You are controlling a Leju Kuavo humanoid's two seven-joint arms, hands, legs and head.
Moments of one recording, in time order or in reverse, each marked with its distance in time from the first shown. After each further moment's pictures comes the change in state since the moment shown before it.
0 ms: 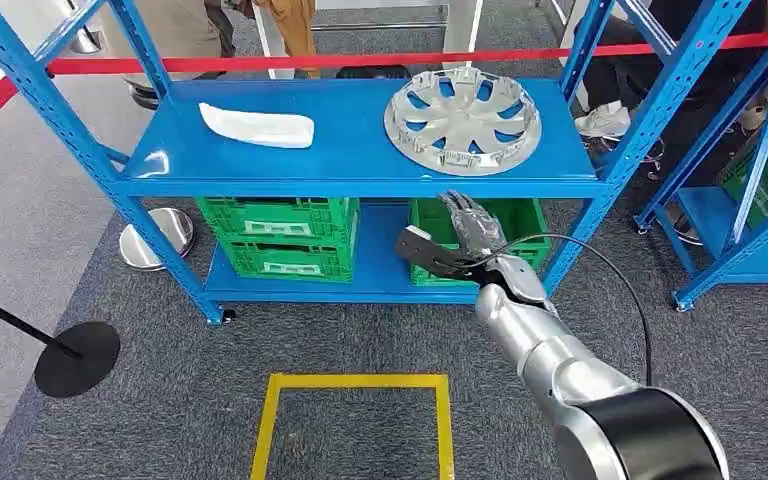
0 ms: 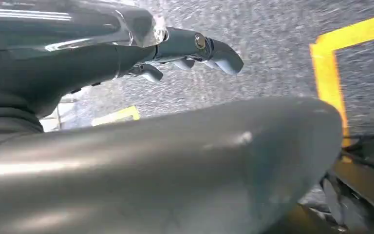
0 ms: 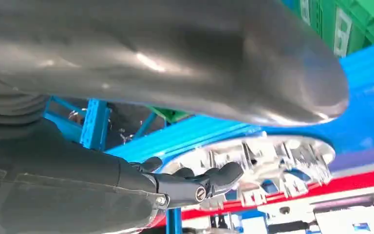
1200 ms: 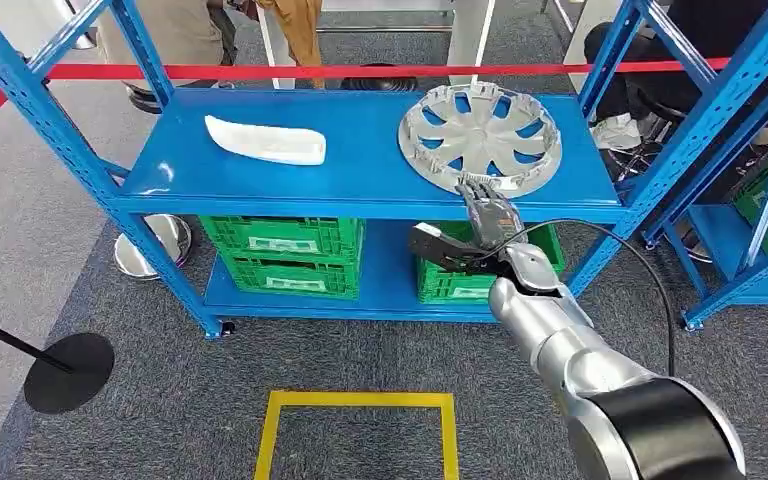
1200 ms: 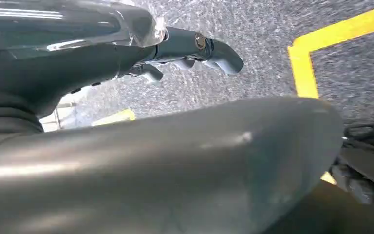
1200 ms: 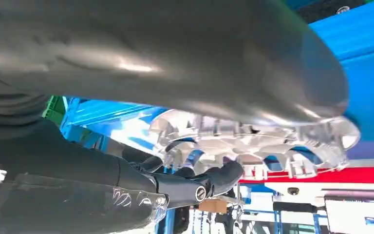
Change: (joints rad) left arm 0.026 -0.024 -0.014 0.000 -0.011 -0.005 -0.009; right arm -0.033 -0.046 0.065 0.002 0.122 -0.023 0.105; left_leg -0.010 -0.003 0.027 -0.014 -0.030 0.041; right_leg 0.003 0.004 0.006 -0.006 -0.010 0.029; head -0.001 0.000
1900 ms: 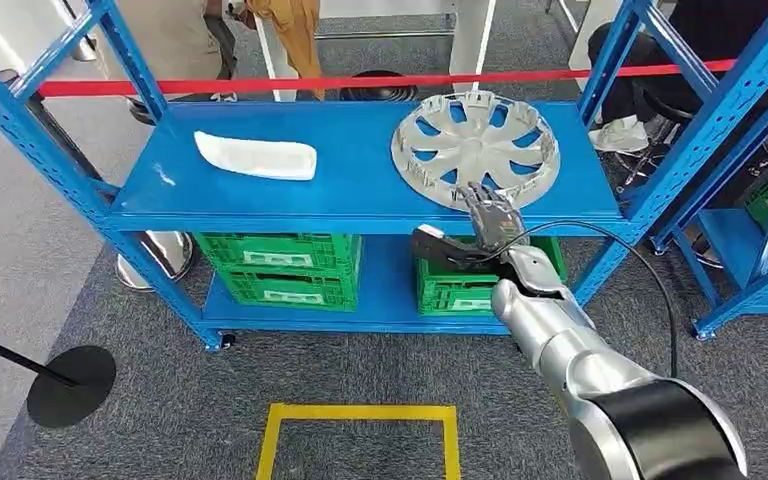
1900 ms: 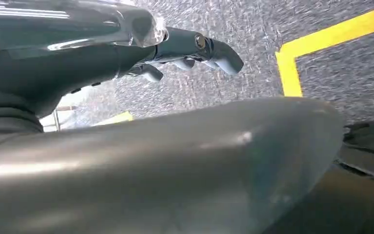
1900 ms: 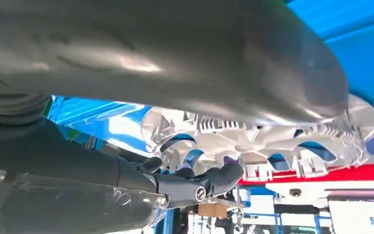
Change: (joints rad) left arm 0.009 -0.001 0.000 0.000 -0.011 0.005 -0.002; right arm 0.014 -0.006 -0.002 0.000 -0.010 -0.002 -0.009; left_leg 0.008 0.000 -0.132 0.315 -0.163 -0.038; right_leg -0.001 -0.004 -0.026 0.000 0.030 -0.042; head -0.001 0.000
